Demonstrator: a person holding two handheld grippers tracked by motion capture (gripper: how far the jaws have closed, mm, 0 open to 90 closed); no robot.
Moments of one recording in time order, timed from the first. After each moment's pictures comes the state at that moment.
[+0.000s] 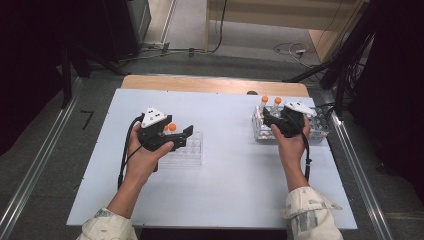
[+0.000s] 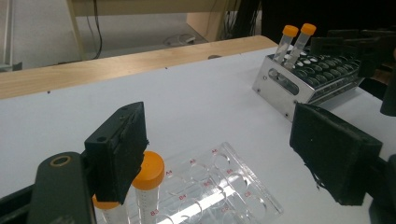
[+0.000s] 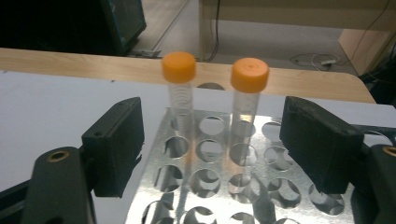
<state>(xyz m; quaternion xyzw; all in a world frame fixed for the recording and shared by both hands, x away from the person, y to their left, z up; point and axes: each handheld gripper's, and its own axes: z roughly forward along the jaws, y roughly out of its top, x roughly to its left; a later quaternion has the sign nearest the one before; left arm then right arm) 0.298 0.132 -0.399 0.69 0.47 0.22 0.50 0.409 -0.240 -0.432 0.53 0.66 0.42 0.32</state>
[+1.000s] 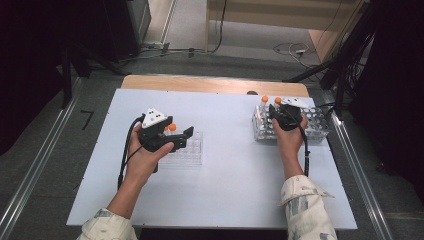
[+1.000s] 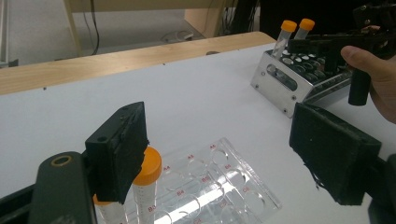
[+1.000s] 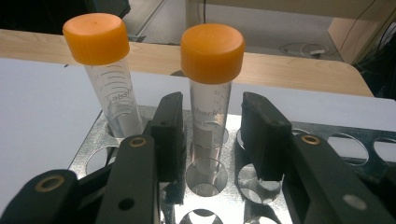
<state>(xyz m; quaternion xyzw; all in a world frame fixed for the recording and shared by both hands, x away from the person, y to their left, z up) 0.298 0.133 -0.401 0.70 0.47 0.22 0.50 0.448 -0.249 -0.456 0.54 0.67 0.38 0.33</state>
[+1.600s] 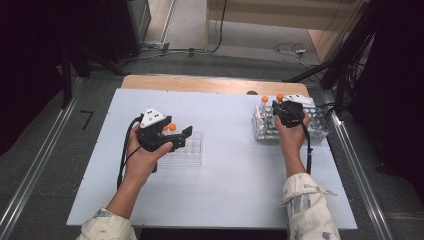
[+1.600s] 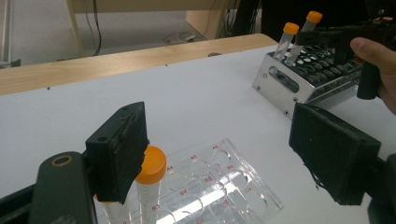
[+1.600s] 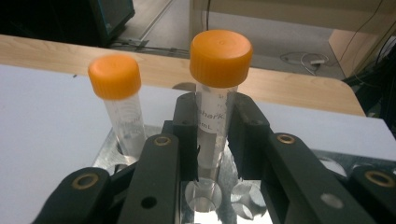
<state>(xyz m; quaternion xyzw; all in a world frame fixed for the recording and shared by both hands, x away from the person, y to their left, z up) 0.297 0.135 -0.400 0.69 0.47 0.22 0.50 0.447 -0.250 -0.436 0.52 0.68 0.39 0.34</state>
